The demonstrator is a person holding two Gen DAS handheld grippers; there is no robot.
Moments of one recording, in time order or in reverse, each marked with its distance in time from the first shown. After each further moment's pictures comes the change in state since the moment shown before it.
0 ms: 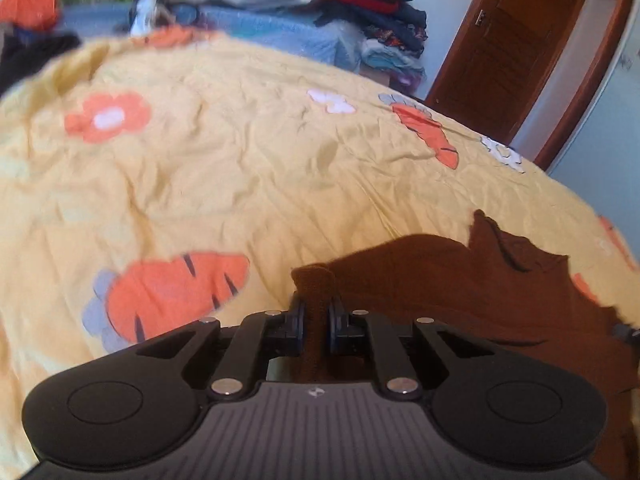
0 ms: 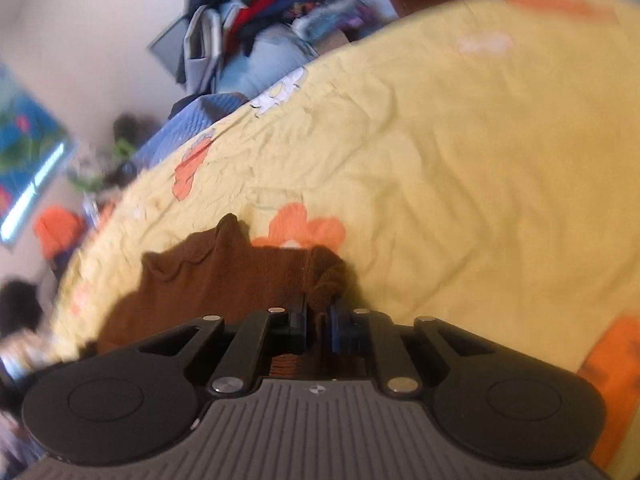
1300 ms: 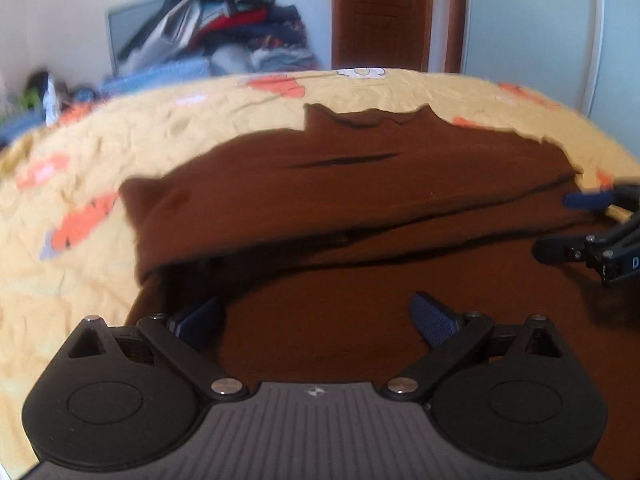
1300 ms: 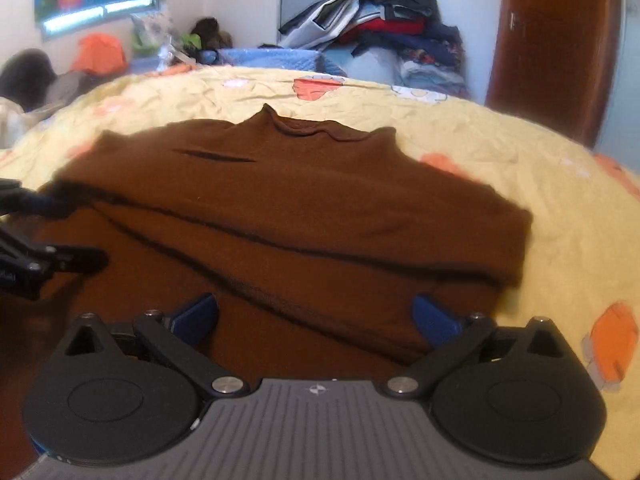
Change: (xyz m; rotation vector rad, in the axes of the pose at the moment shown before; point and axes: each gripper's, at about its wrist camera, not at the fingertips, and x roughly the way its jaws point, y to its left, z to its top) left arm -0.059 -0.079 -0.119 0.371 -0.039 -0.070; right arm -0.032 0.108 -0.141 -0.563 -0.040 -0.112
